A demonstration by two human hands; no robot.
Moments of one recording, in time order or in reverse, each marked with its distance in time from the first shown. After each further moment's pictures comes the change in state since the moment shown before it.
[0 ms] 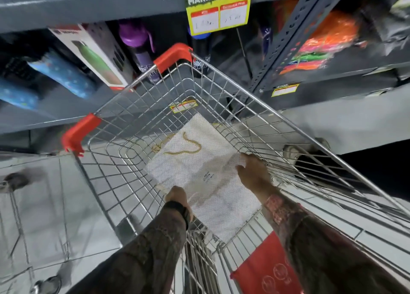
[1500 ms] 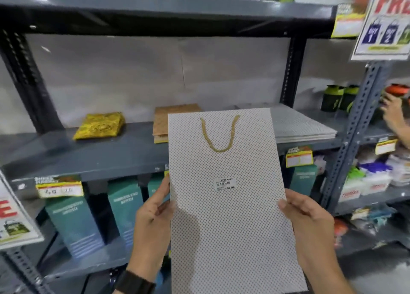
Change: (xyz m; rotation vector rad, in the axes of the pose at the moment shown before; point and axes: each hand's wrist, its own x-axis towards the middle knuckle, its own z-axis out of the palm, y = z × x) left_hand -0.445 -0.365 -0.343 -1.559 0.941 1.140; right_hand -0.403 -0.441 -0.241 1.385 0.641 -0.625
